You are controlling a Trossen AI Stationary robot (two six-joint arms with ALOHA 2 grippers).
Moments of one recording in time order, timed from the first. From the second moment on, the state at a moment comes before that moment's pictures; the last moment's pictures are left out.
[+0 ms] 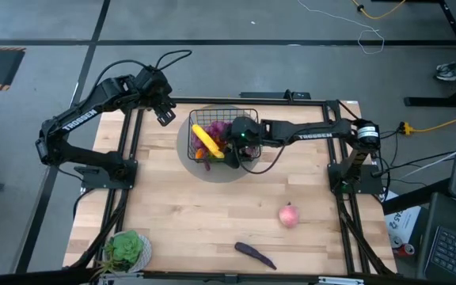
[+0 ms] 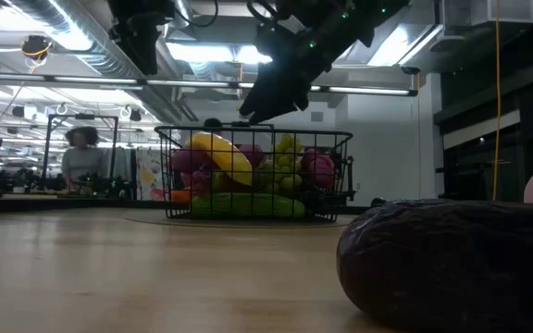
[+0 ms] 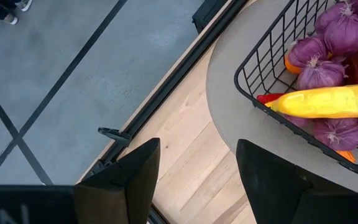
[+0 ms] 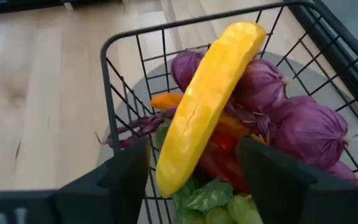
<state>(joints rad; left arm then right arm) 0.58 1.18 1.39 -1.11 -0.36 0.03 -0.14 1.79 1.34 -0.25 0.05 0.07</state>
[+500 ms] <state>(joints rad) 0.58 1.18 1.39 -1.11 -0.36 0.03 -0.13 1.78 1.70 -0.80 0.05 0.23</state>
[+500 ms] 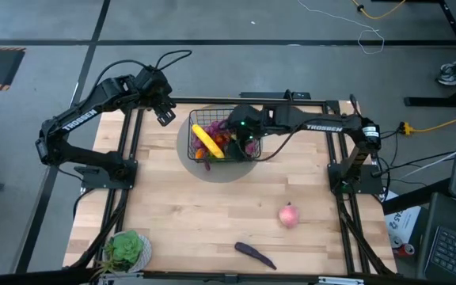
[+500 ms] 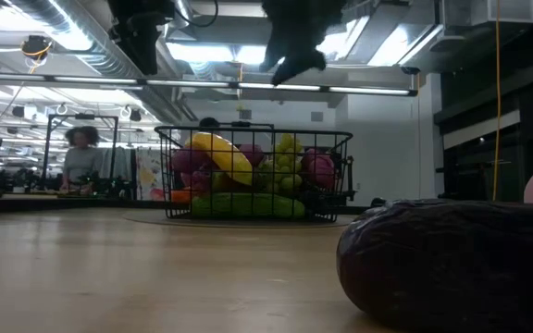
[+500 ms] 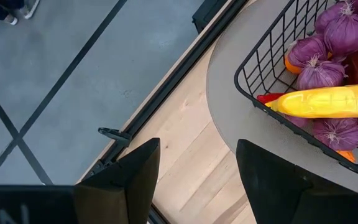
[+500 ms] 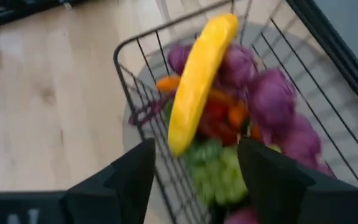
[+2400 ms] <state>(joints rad) 0.57 1.19 1.39 -1.08 -0.35 -0.05 0.57 1.73 1.47 -1.15 -0.17 1.78</state>
